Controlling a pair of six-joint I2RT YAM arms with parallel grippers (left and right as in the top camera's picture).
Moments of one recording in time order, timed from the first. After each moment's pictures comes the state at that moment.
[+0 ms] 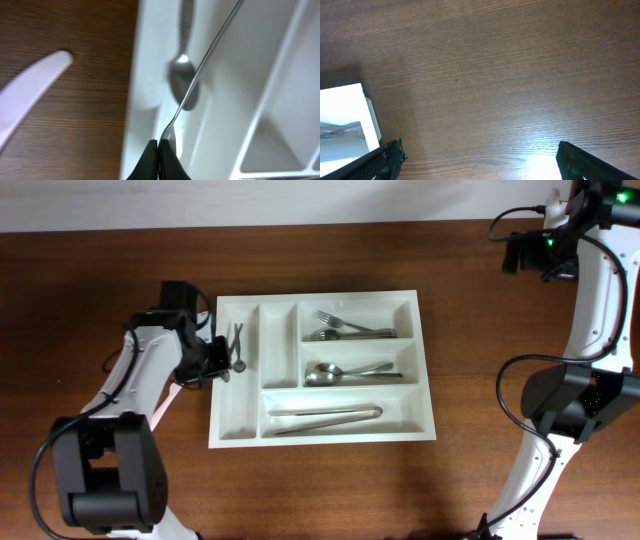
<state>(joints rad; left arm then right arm) -0.02 1.82 1.30 -0.89 0.16 -0.21 -0.26 2.32 2.59 -1.46 -0.07 0.00</state>
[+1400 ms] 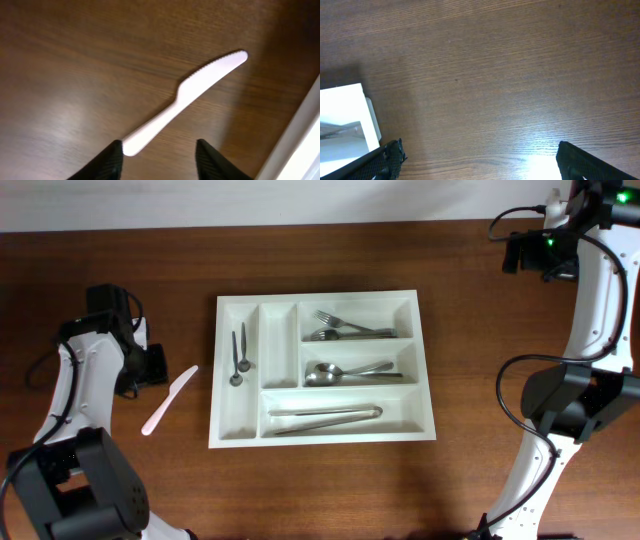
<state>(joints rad) 0.24 1.76 1.34 -0.99 -0.09 0.04 -0.26 2.32 2.59 -1.46 -0.07 0.00</state>
